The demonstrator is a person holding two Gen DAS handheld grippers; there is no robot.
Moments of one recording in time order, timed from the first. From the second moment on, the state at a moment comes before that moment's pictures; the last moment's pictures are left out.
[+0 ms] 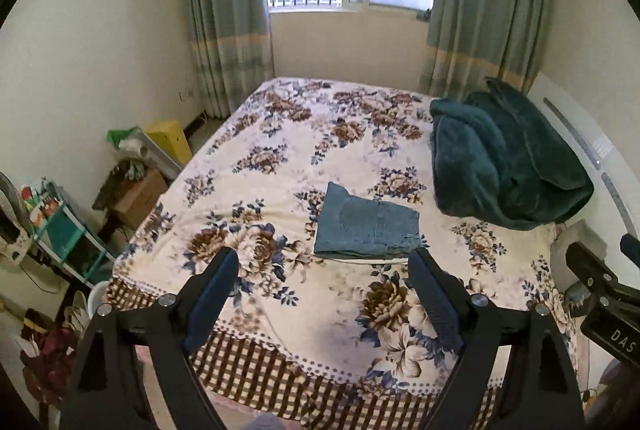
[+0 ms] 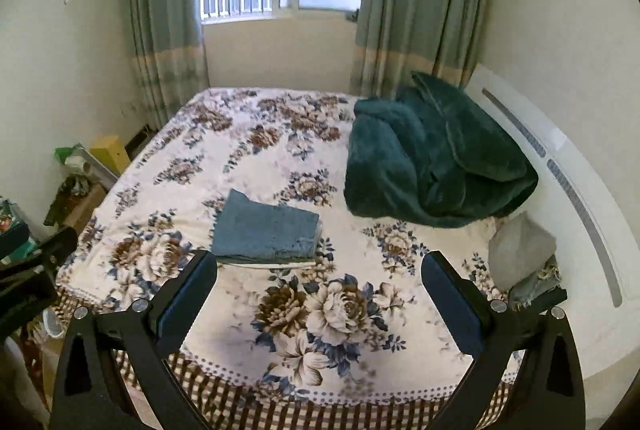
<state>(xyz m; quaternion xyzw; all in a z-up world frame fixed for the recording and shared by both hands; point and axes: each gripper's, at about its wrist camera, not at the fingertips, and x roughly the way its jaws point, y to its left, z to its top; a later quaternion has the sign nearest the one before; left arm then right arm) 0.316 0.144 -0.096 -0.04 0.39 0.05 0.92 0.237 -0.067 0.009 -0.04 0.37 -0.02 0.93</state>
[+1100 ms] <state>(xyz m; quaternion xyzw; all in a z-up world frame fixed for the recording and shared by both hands) 0.243 0.158 -0.055 -0.02 0.34 0.04 0.94 0.164 -0.053 0.062 -0.03 0.35 -0.02 0.94</state>
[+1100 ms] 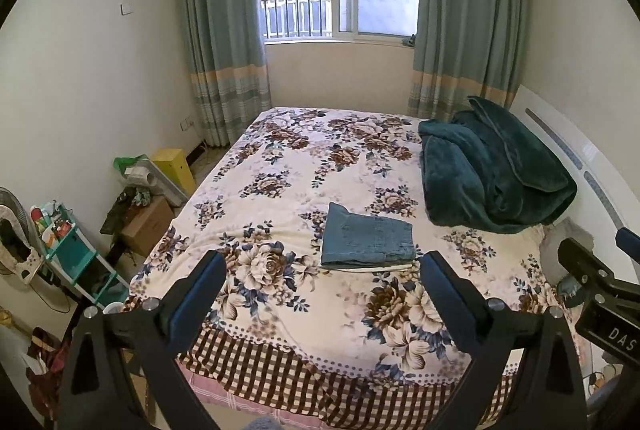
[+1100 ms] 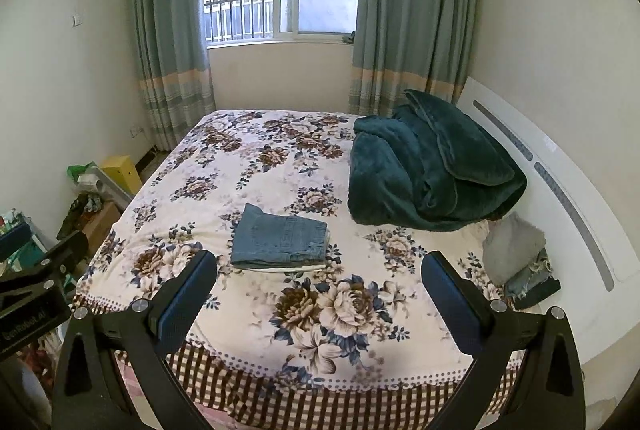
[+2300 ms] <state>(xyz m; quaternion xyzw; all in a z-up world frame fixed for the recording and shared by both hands) 0.241 0.161 -0.048 -0.02 0.35 0.03 0.94 0.153 -0.034 0.044 -0.02 0.36 -0.01 0.93</state>
